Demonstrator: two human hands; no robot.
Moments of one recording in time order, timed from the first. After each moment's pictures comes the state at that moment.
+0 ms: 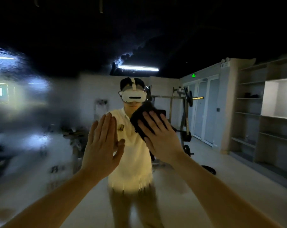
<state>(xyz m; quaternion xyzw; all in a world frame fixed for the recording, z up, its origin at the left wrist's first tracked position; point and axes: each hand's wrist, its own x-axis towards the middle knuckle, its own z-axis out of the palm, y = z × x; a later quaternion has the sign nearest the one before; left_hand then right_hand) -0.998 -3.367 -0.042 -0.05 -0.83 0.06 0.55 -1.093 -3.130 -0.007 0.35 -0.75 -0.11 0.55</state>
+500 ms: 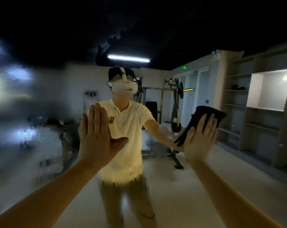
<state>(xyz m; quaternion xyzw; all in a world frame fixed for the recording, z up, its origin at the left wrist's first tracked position) -1.021 -3.352 -0.052 0.00 -0.84 0.04 0.54 -1.115 -3.023 -0.063 -0.01 -0.81 0.25 0.53</state>
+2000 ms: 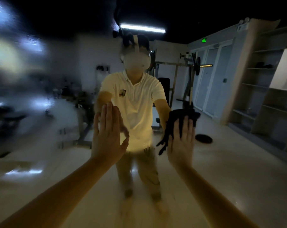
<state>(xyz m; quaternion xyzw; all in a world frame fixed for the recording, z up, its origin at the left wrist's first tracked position) -0.968 -3.352 -0.140 0.01 -0.89 0.01 0.45 -1.068 -3.100 -0.186 0.16 -0.85 0.19 0.47</state>
